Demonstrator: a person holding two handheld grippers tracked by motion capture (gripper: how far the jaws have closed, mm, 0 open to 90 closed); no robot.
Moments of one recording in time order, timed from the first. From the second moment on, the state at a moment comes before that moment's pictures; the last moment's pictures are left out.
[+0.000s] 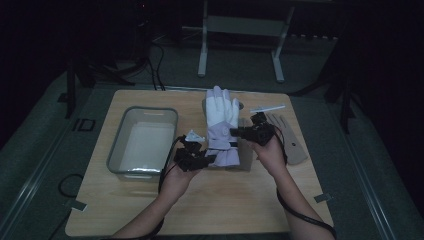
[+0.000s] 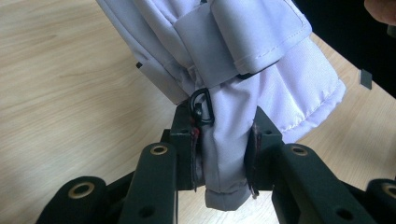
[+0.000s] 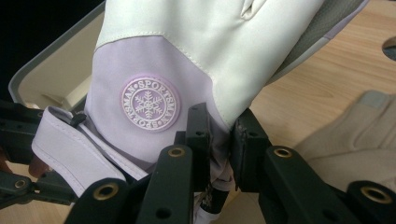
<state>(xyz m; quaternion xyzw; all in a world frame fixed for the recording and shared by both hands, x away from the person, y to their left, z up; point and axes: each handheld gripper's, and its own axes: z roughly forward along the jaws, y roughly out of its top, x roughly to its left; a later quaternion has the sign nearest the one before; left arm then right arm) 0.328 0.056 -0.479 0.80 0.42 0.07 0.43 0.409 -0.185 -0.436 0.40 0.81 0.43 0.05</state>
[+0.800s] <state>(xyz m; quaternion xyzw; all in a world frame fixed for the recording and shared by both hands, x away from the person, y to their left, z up) 0.327 0.124 -0.454 0.79 0.42 0.07 0.43 0.413 -0.121 -0.414 0.36 0.81 0.45 0.05</state>
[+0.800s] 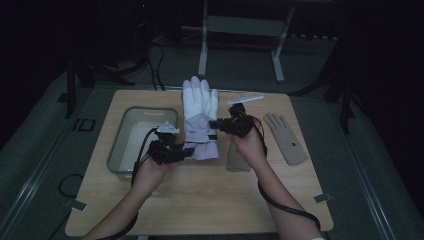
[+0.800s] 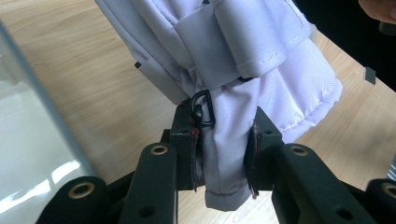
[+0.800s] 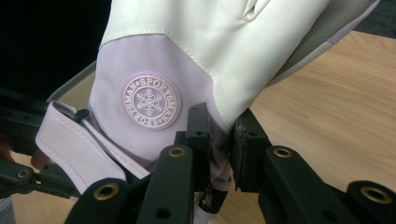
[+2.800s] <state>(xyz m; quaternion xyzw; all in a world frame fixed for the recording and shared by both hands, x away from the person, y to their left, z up) 0.328 0.260 -0.501 0.82 0.48 0.03 0.30 0.430 0.052 -0.497 0.36 0.87 0.35 -0.03</state>
